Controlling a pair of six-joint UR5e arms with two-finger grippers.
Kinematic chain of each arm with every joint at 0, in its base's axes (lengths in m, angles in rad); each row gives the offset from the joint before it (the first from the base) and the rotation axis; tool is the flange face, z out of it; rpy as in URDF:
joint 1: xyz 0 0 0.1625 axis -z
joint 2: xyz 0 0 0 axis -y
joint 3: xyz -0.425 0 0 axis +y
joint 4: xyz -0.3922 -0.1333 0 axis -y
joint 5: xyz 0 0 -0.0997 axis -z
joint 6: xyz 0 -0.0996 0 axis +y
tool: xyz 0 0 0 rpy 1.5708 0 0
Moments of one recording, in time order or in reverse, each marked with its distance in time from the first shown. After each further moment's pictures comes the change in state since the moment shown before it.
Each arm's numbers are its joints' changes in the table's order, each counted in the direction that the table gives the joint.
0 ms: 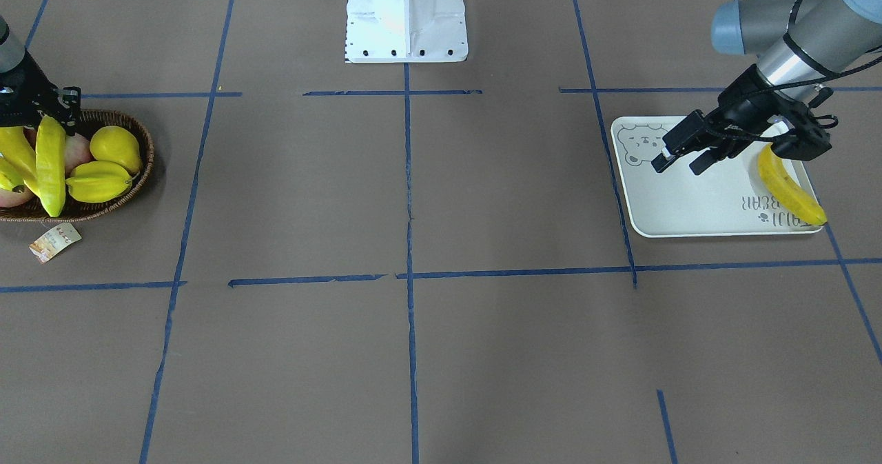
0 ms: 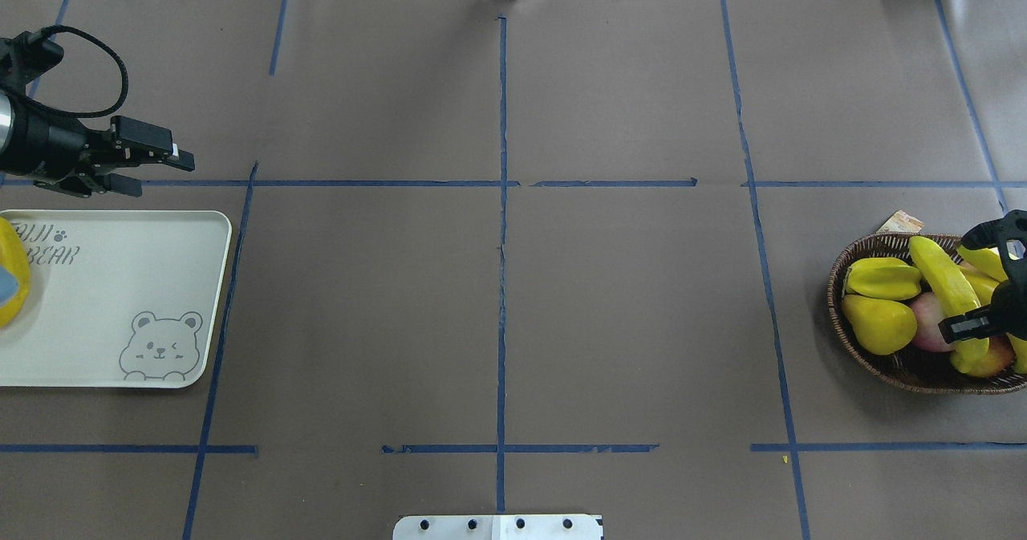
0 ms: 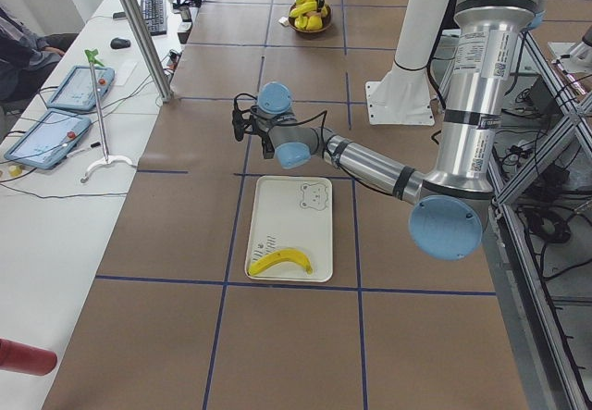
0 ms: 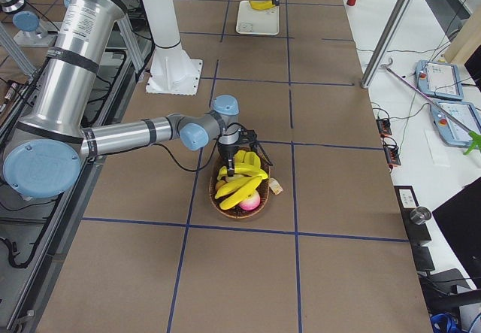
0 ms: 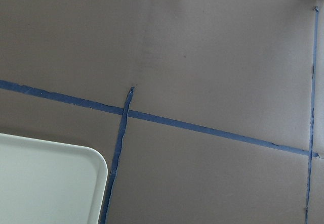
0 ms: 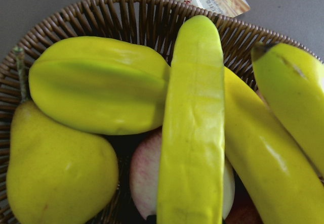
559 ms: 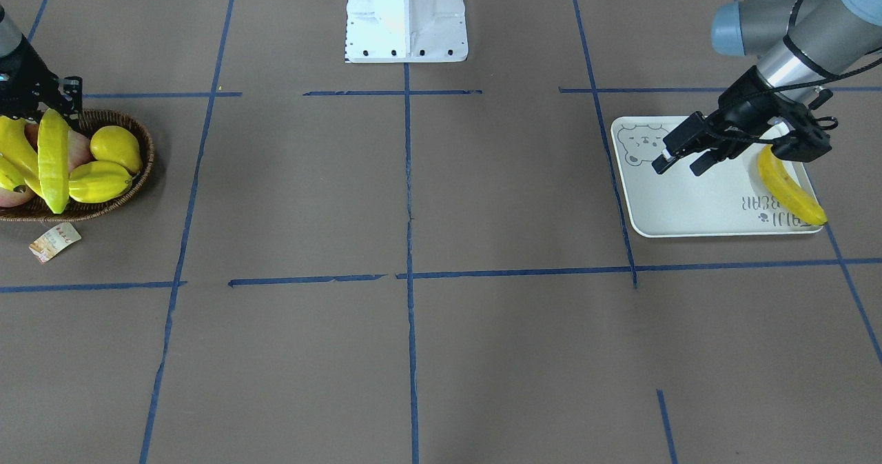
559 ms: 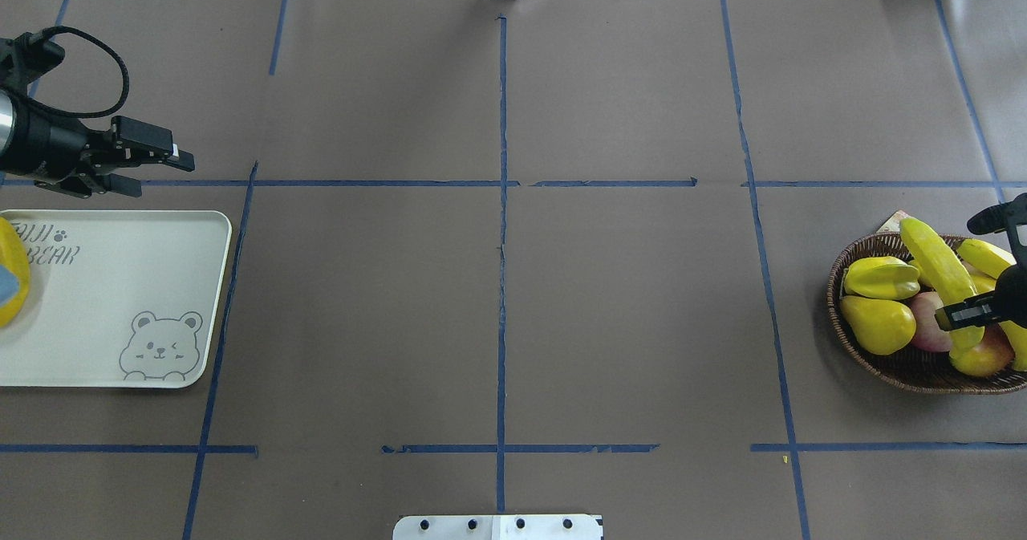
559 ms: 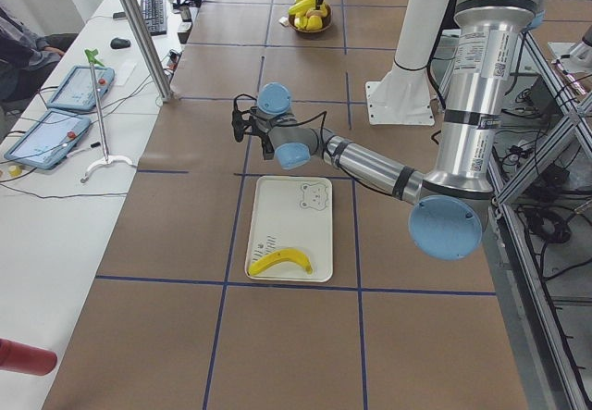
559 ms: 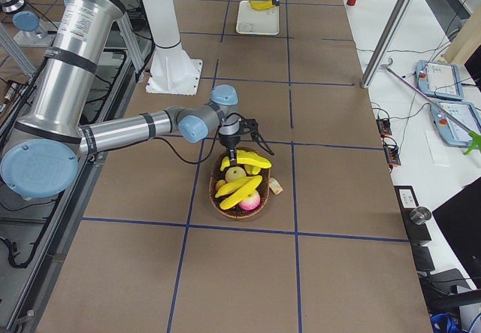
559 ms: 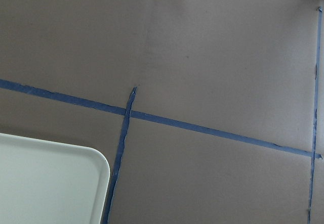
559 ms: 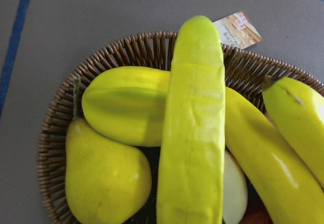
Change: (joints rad) left arm 0.000 -0.001 -0.004 0.001 0.000 -0.001; right arm -0.032 -0.002 -0.080 -0.001 0.012 0.002
